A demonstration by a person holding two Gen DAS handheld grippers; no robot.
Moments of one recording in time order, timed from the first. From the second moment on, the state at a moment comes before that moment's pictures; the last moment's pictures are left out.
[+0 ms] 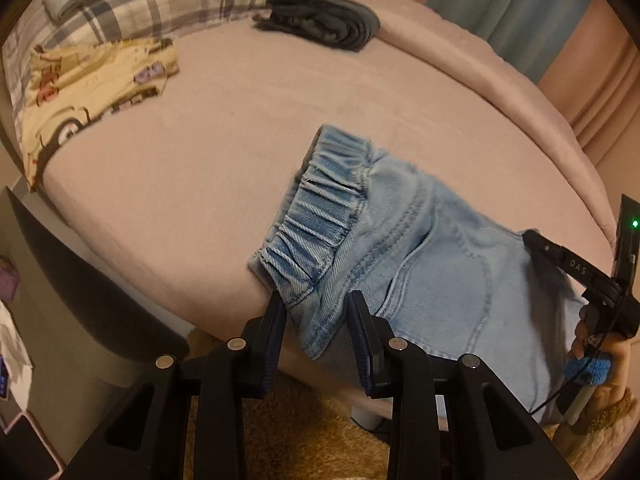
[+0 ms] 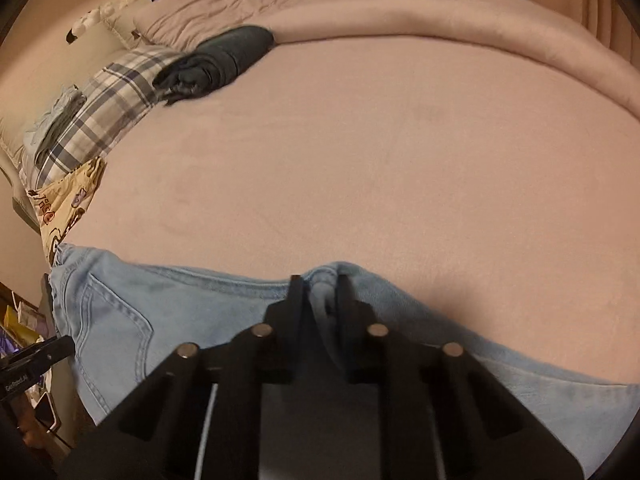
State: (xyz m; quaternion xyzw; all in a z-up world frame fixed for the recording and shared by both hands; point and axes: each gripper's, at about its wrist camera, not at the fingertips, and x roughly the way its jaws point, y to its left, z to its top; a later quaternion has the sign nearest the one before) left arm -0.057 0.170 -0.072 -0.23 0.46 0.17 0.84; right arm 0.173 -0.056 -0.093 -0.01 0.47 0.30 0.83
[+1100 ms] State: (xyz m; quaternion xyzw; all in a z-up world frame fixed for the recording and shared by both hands) left arm -0.065 0.146 -0.025 -0.20 0.40 0.15 0.88; right arm 0.148 -0.068 -0.060 -0.05 0.42 0.23 0.88
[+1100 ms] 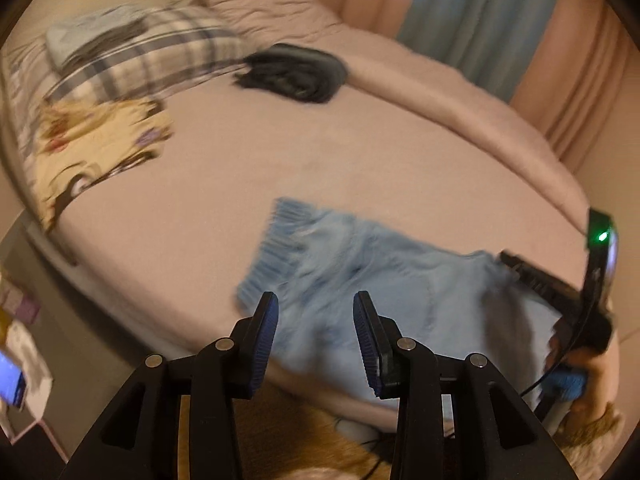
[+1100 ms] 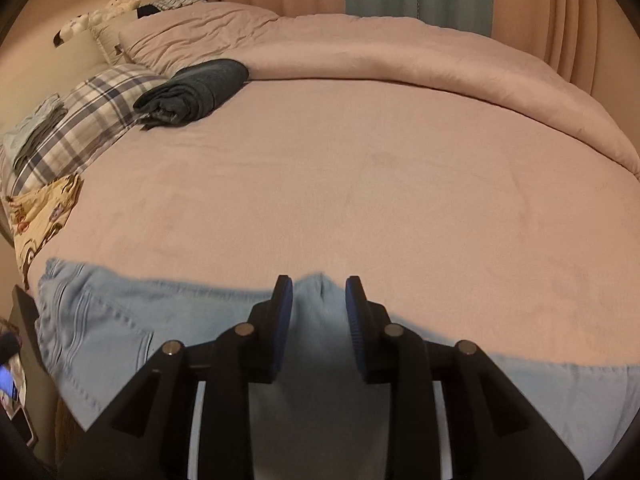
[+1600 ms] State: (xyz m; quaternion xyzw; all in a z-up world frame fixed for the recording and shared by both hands) left arm -0.005 0.124 -0.094 -0.13 0.48 0.16 0.85; right arm 0.150 -0.054 -0.107 -0.08 0.45 0.22 0.86
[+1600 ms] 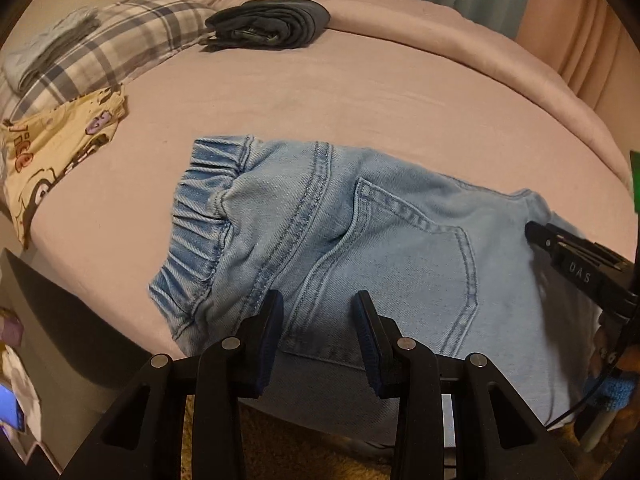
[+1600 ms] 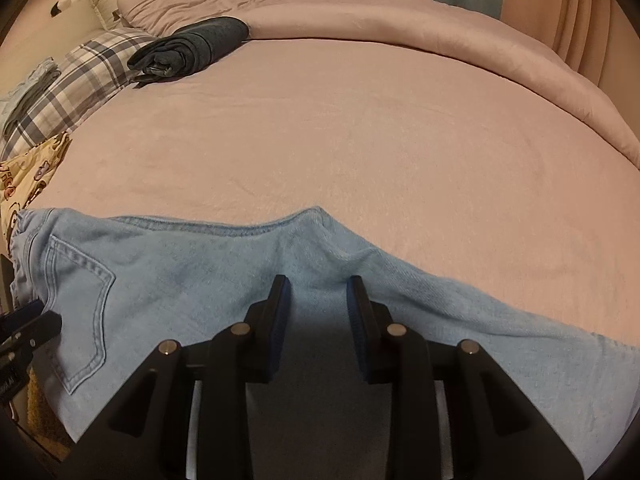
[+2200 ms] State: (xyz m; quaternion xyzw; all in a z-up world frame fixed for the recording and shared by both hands) left arm -0.008 0.125 -0.096 -0.14 0.47 0.16 0.86; right arm 0.154 -0.049 -0.106 -0.08 0.45 0.21 0.86
